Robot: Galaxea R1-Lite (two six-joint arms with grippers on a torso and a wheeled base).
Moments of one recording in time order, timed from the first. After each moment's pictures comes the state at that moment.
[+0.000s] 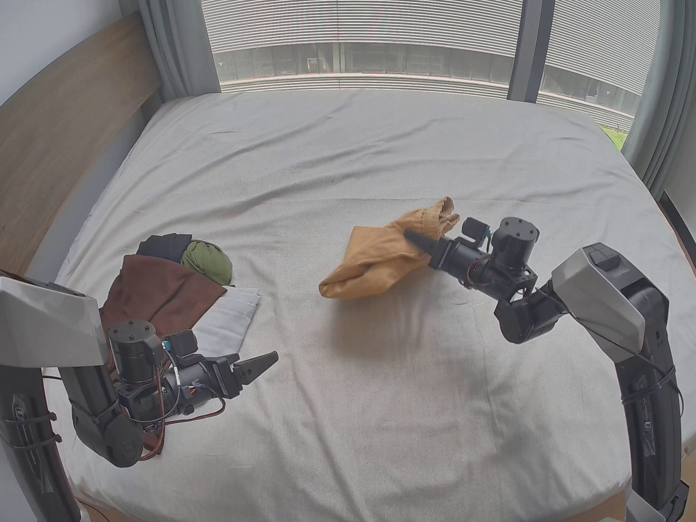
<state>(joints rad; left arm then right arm) -0.24 2.18 -0.30 -1.55 -0.40 -0.42 0.29 2.58 -1.53 -1.15 0.53 0.55</state>
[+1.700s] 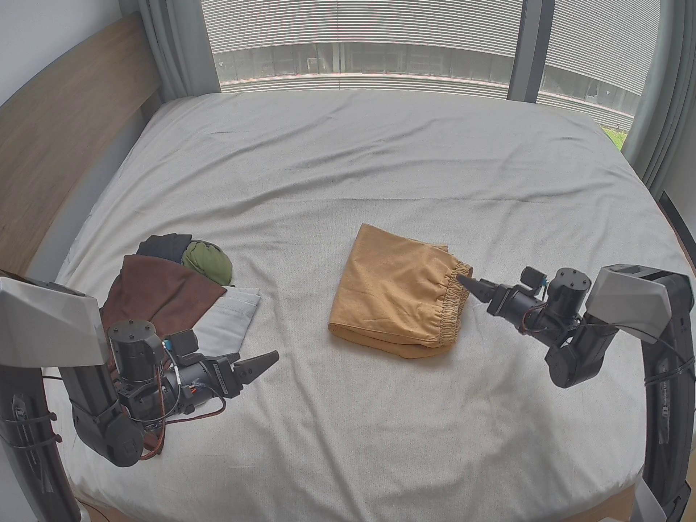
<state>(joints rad) -0.24 2.18 -0.31 -1.55 -0.41 -0.42 0.13 2.52 -0.96 -1.53 0.50 0.52</state>
